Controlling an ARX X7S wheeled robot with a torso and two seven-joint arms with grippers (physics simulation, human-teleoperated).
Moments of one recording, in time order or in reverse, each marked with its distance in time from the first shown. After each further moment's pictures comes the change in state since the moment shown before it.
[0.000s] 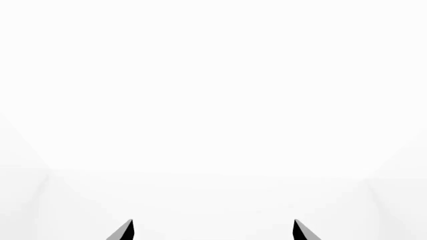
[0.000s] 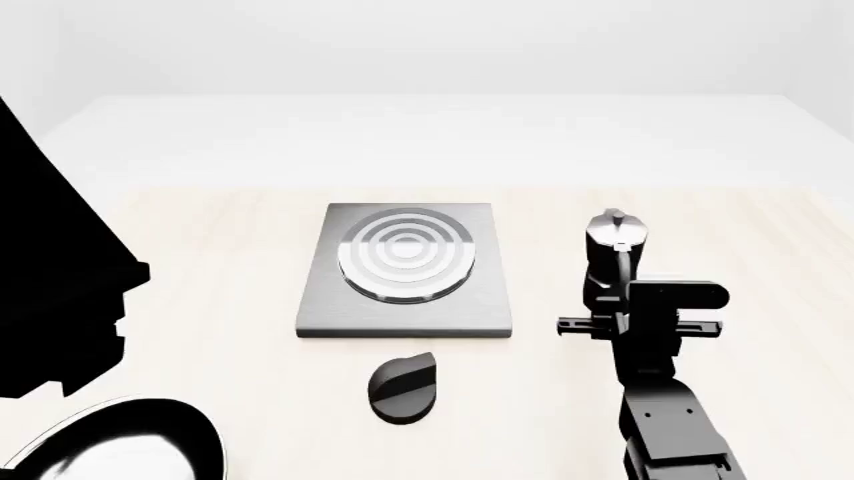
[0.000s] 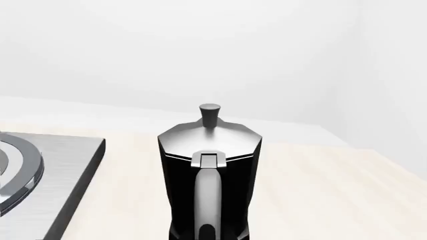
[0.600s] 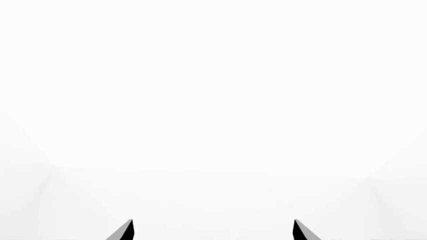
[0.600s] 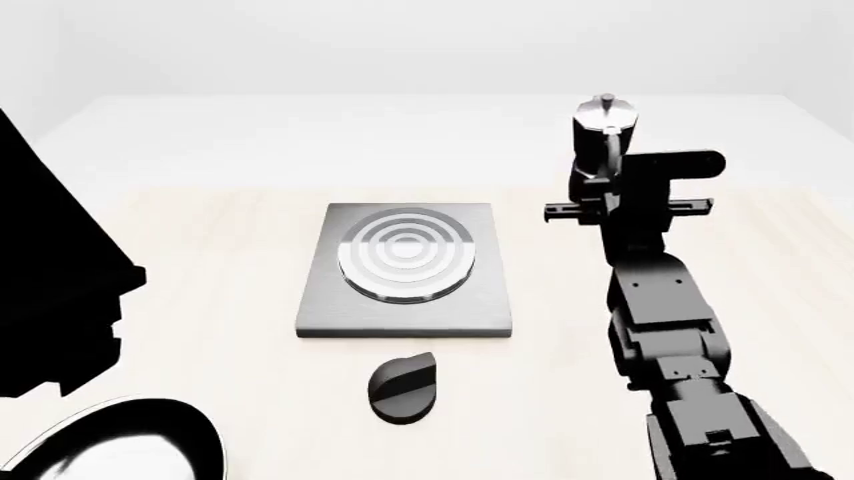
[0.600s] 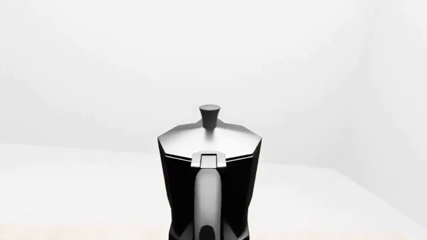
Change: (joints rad) left arm 0.035 -0.010 -0.006 -0.018 0.009 0.038 -0.007; right arm 0.443 -0.083 -0.035 0.320 -0.024 -0.027 -0.077
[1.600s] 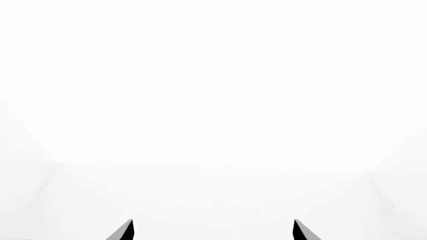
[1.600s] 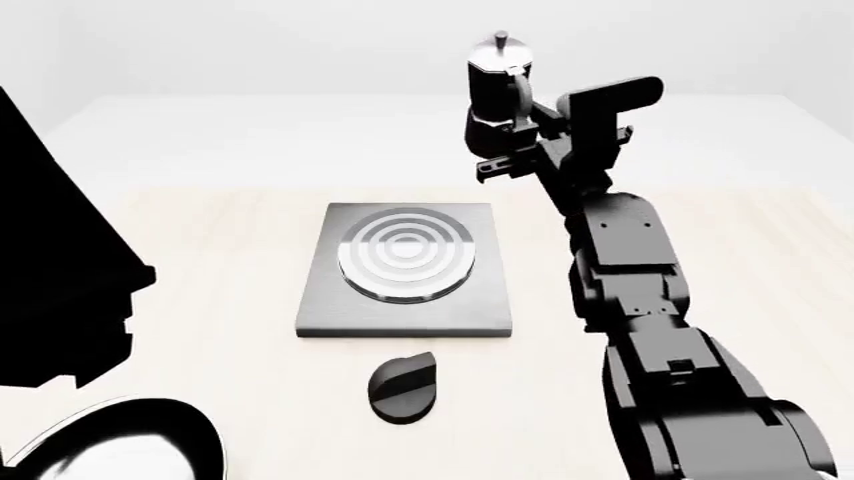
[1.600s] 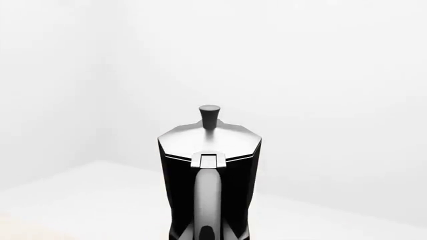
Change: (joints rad) left arm 0.002 0.000 0.013 -0.013 0.001 0.002 -0.001; right arm 0.220 -0.141 0.136 0.233 -0.063 -0.118 -0.407
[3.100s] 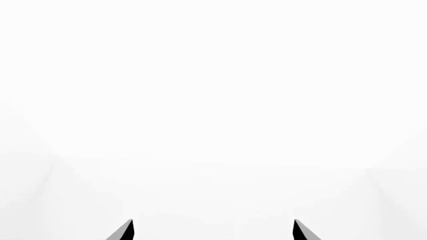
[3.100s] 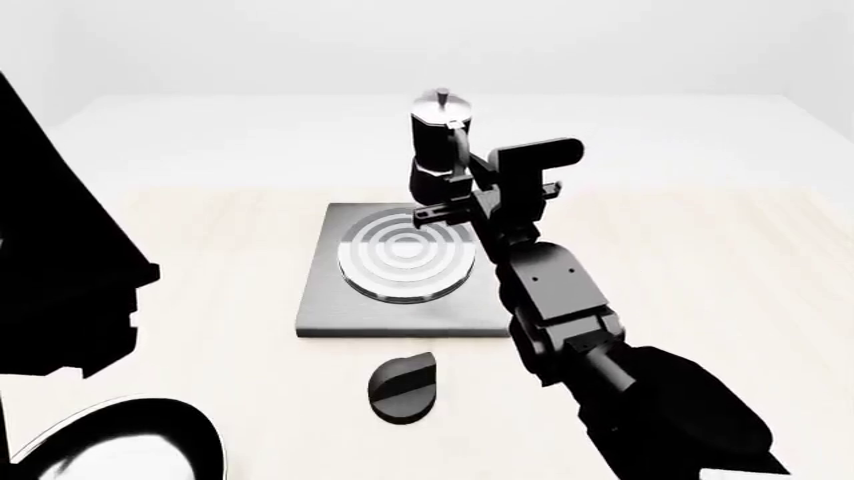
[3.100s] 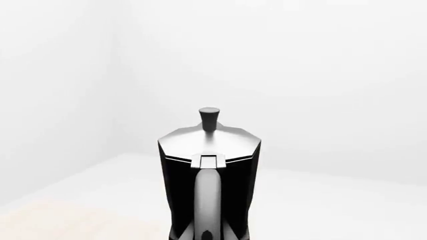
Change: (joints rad) left arm 0.001 -0.002 0.009 -0.011 -0.012 0.003 -0.008; right arm -0.065 -0.049 -1.332 -0.040 1.256 -0.199 0.283
